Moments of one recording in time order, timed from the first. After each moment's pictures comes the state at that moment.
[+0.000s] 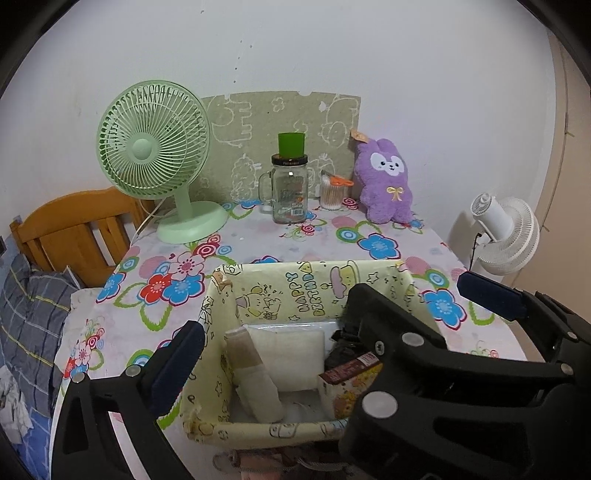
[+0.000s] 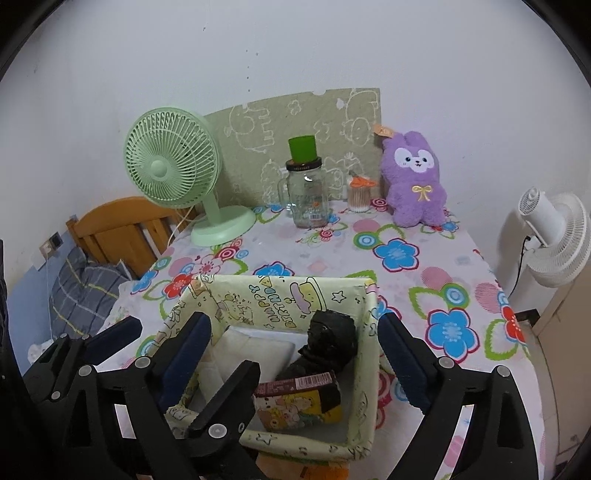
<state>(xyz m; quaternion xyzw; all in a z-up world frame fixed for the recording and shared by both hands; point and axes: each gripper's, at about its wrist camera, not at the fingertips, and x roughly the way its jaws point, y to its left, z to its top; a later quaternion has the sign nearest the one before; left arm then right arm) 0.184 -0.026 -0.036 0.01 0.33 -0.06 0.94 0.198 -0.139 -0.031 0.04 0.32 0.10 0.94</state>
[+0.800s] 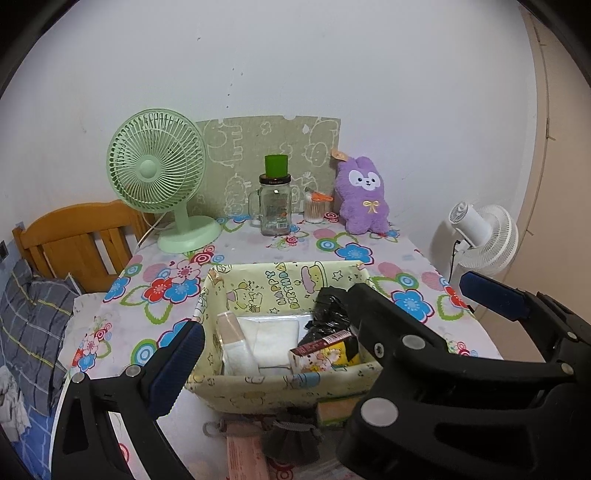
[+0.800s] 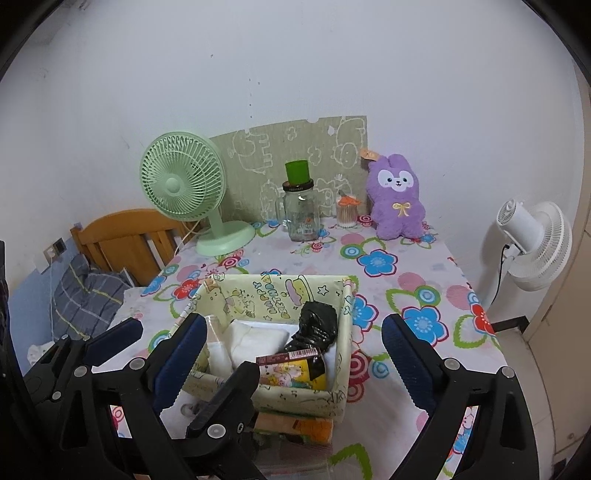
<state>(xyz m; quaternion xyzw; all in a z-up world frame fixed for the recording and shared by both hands) 0.128 -0.041 -0.014 0.01 0.30 -0.07 0.95 0.136 -0.155 -0.004 0.04 0.28 0.09 0.95</state>
